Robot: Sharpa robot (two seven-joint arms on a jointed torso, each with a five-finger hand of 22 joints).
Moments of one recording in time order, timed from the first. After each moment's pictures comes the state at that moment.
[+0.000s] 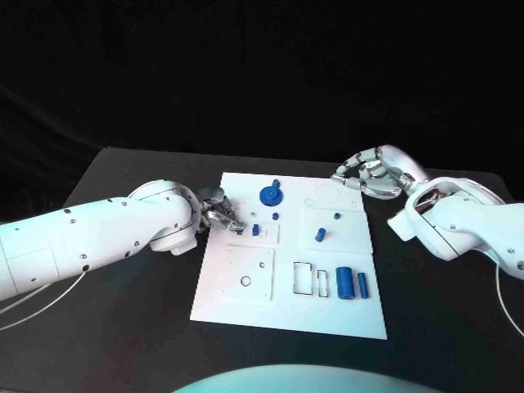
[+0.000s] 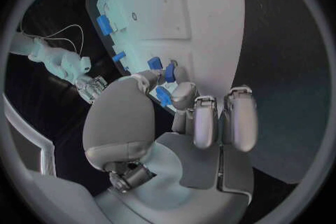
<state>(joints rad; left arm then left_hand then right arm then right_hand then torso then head) 1.21 -0.75 -0.09 1.45 -1.07 -0.07 -0.46 1.10 -0.28 0.58 0.27 0.48 1.02 0.00 0.61 0.82 1.39 -0.06 1.13 1.03 1.46 -0.11 1.57 1.31 0.07 1.46 0.00 1.45 1.31 1.25 -0.93 -0.13 1.57 -0.89 -0.53 0.08 1.25 -0.09 0.06 0.29 0.29 0.87 0.15 0.37 0.33 1.30 0.06 1.25 1.22 1.46 -0.01 1.50 1.31 0.02 1.47 0.10 1.44 1.31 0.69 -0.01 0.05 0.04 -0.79</state>
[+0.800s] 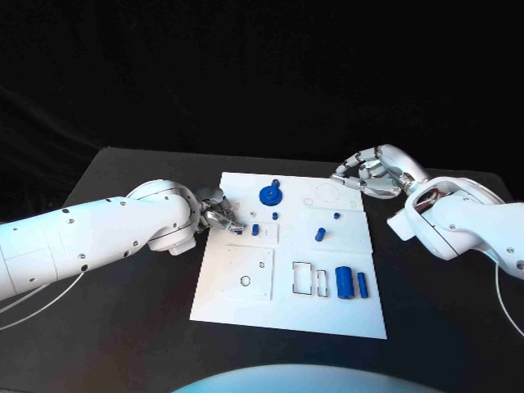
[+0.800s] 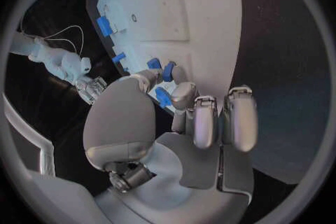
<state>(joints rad) 1.21 -0.75 -0.09 1.45 -1.07 -0.06 -0.46 1.10 -0.28 0.49 0.29 0.48 1.02 0.01 0.59 0.81 1.39 -0.06 1.13 1.03 1.46 -0.11 1.57 1.31 0.07 1.46 0.00 1.45 1.31 1.25 -0.93 -0.13 1.57 -0.89 -0.53 0.08 1.25 -0.09 0.06 0.29 0.29 0.87 0.15 0.37 0.33 1.30 0.06 1.25 1.21 1.46 -0.01 1.50 1.31 0.02 1.47 0.10 1.44 1.31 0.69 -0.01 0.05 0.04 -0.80</state>
